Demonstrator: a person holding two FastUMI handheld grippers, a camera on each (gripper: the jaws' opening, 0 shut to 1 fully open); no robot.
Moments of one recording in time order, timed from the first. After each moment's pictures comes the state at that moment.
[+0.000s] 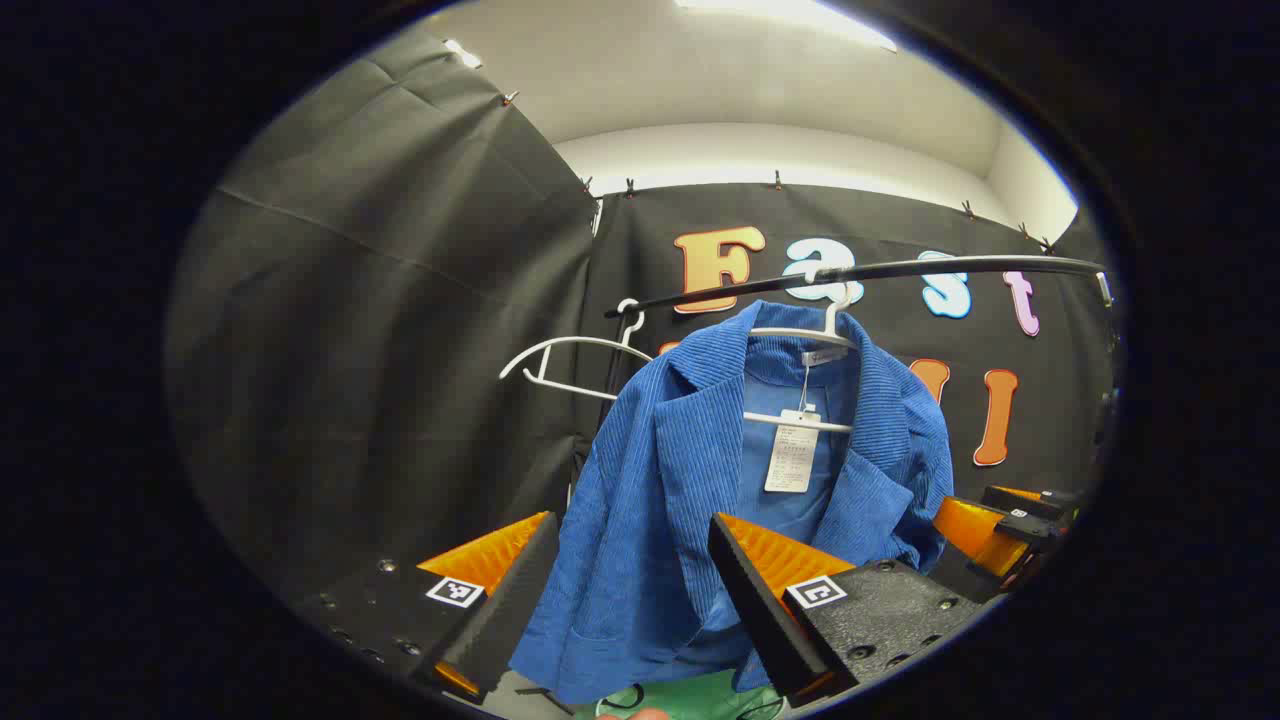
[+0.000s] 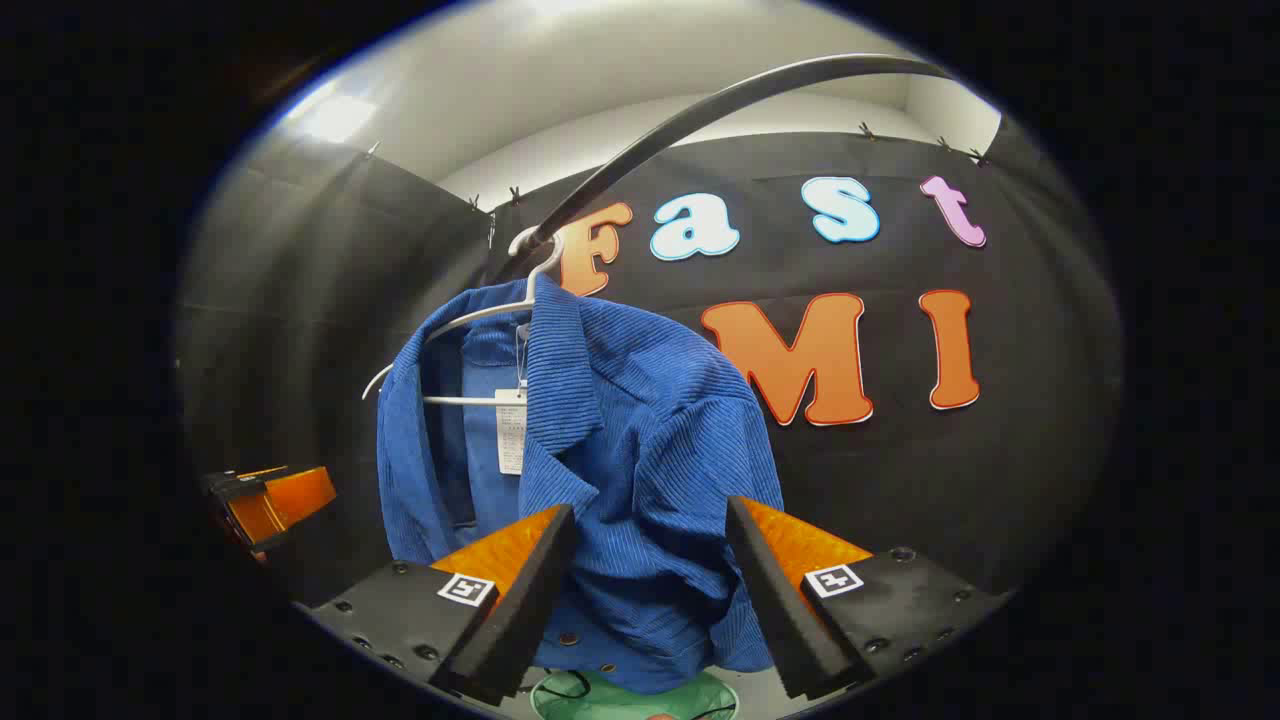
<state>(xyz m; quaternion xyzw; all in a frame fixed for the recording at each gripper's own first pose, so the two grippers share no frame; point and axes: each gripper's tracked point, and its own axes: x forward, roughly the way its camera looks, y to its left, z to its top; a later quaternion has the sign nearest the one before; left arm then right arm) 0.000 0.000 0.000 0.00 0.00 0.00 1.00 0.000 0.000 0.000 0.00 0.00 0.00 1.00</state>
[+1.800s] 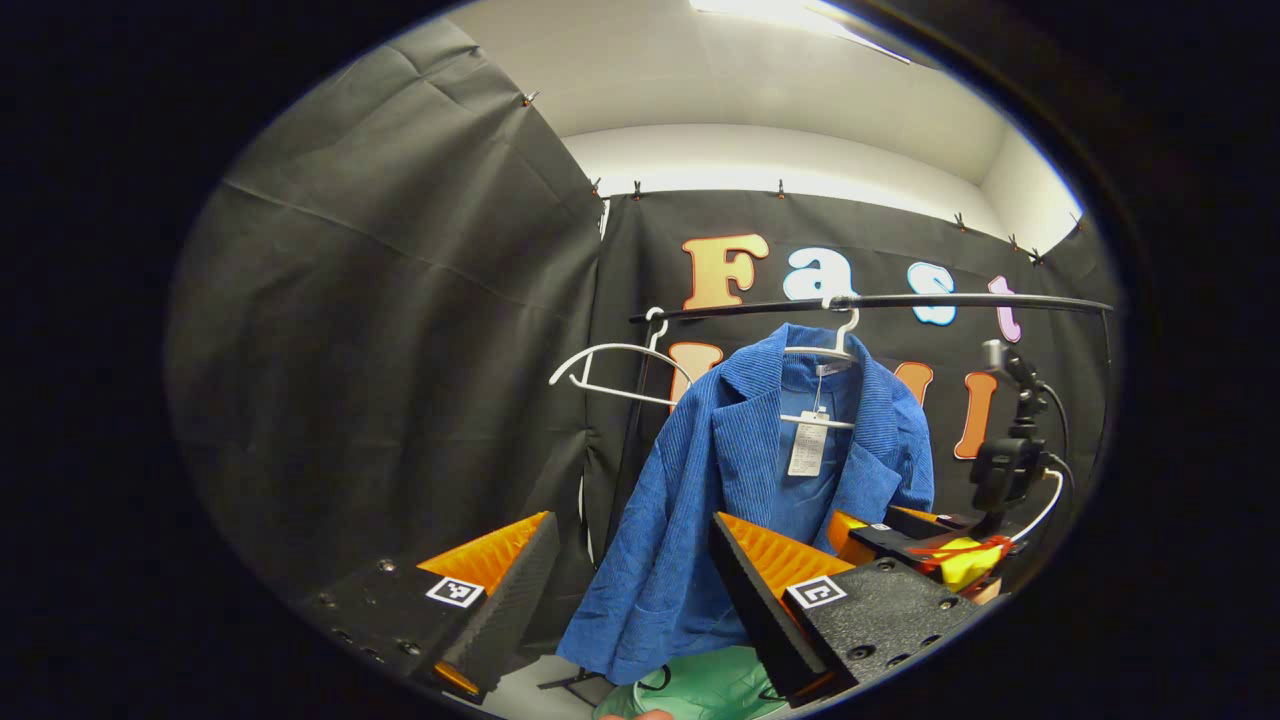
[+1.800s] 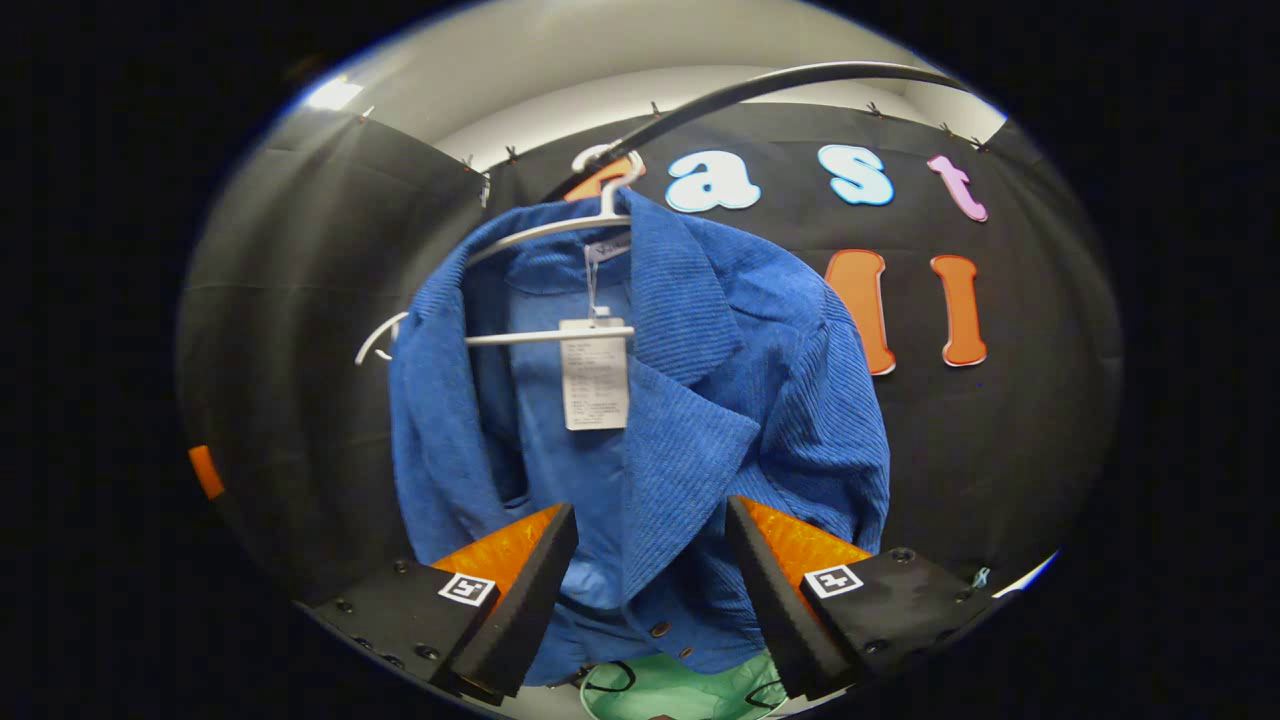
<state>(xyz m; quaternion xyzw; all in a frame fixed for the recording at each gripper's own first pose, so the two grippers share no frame) -0.062 0.077 0.021 0.00 0.02 -0.02 1.00 0.056 0.080 -0.061 0.01 0.05 -0.07 1.00</state>
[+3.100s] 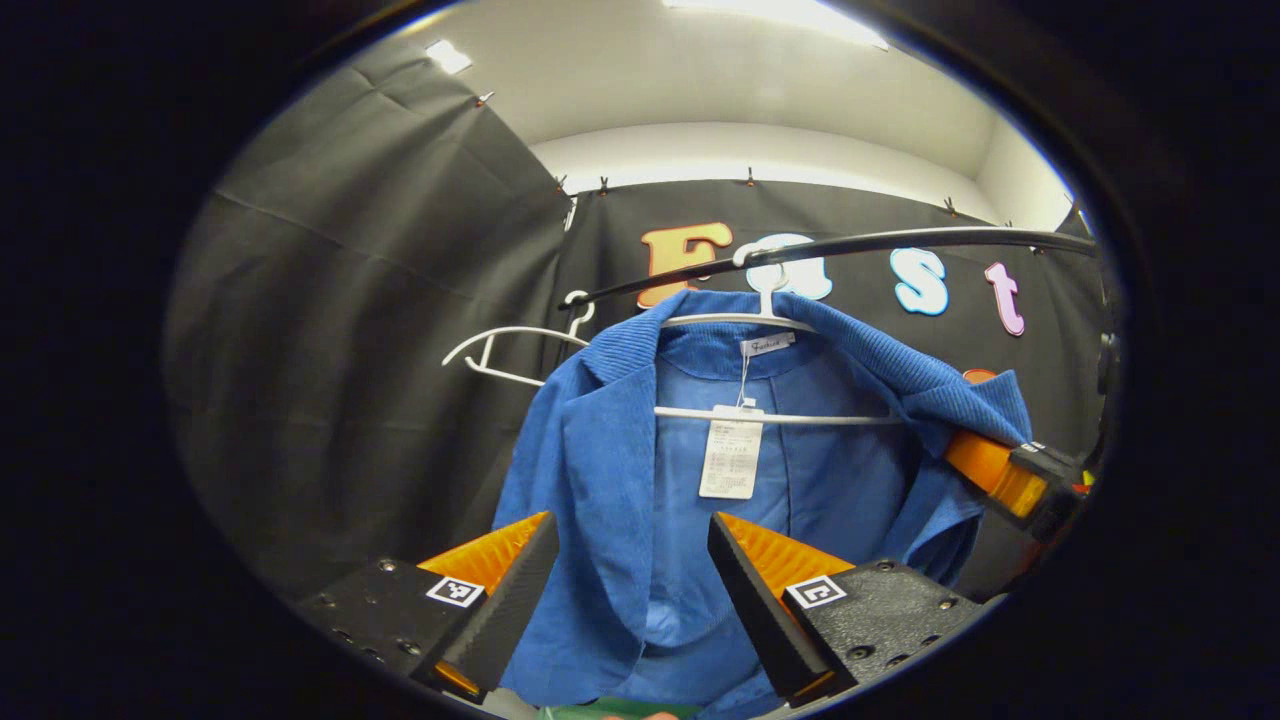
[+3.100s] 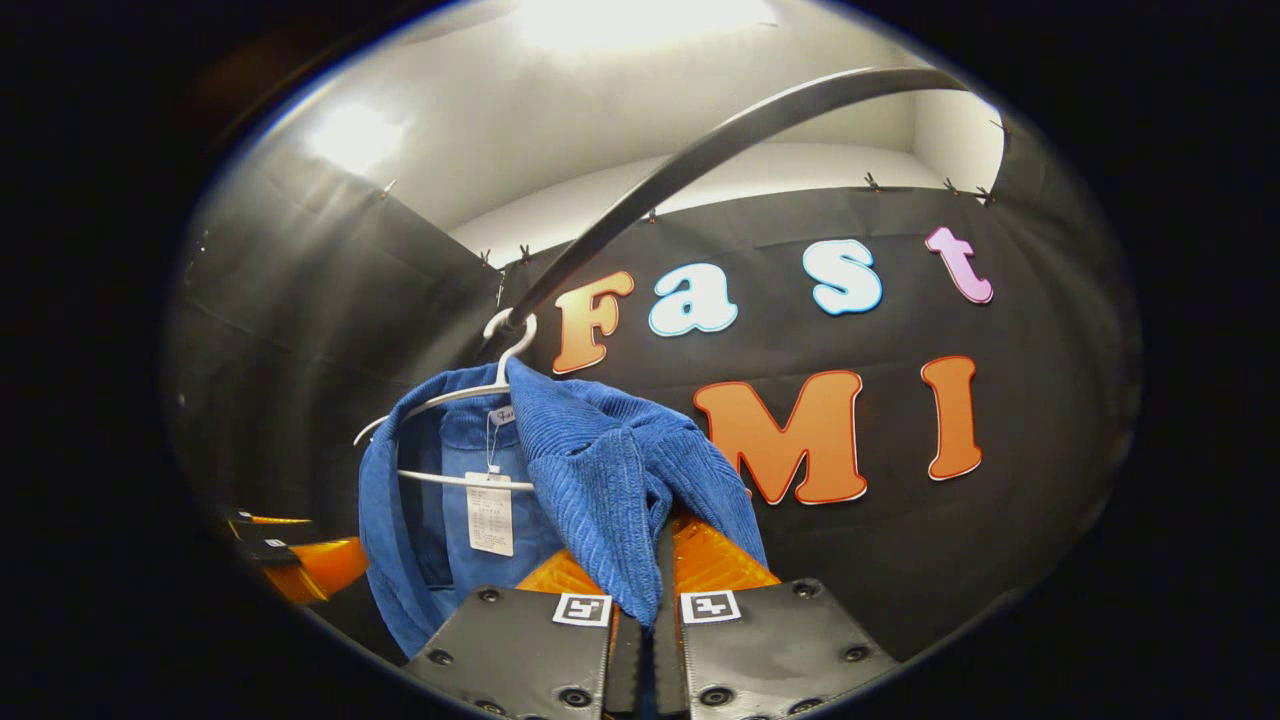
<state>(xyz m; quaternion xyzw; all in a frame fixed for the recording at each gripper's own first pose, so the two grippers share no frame) 0.035 -0.078 -0.018 -0.01 -0.01 -0.02 1.00 0.009 -0.041 0.074 -0.03 -0.10 0.03 0.99</state>
